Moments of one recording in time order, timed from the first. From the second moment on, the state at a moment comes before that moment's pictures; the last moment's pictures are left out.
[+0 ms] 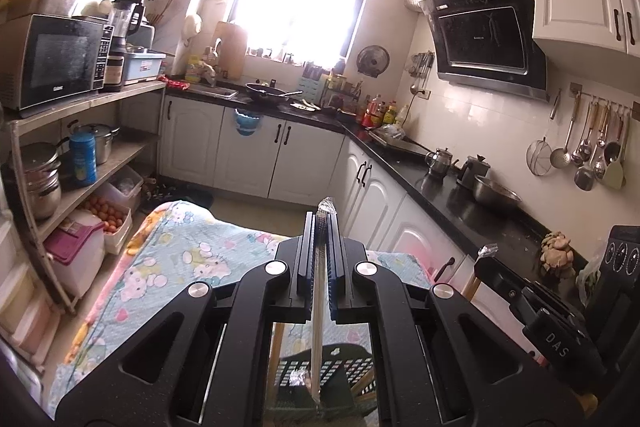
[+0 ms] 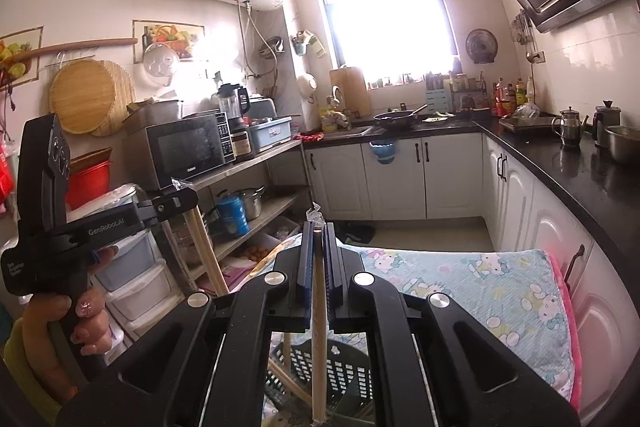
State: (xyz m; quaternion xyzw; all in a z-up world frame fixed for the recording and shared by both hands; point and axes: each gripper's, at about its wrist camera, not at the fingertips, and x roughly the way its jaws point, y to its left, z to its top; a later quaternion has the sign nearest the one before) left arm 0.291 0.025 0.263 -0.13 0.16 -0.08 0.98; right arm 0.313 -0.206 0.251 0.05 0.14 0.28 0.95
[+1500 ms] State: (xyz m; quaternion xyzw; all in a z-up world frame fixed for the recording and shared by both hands) left arm 0.308 0.025 0.162 -0.14 0.19 -0.07 0.97; right arm 0.335 -0.187 0.149 0.02 0.10 0.24 0.97
